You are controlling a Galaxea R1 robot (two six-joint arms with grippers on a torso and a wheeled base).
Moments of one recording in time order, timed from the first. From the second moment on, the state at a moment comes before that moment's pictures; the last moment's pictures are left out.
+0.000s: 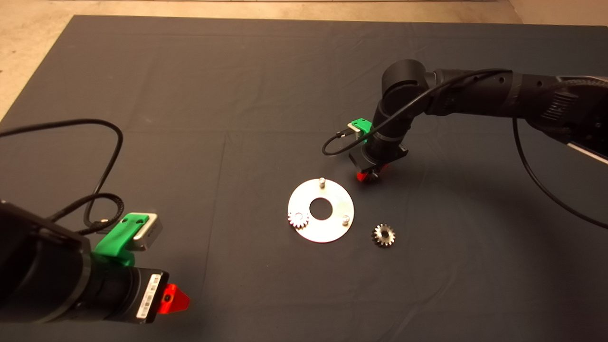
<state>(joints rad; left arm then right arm) -0.42 2.06 -0.31 0.25 1.53 -1.68 0.32 2.75 -1.43 -0.24 -1.52 0.96</state>
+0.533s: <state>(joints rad) -0.42 2.08 -0.31 0.25 1.53 -1.68 0.37 2.75 -1.38 -0.24 -1.53 0.96</state>
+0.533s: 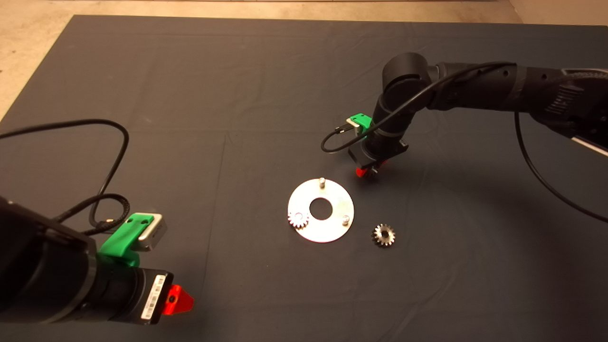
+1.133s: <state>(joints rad) -0.42 2.09 -0.31 0.25 1.53 -1.68 0.40 2.81 -1.35 -0.24 -1.53 0.97</state>
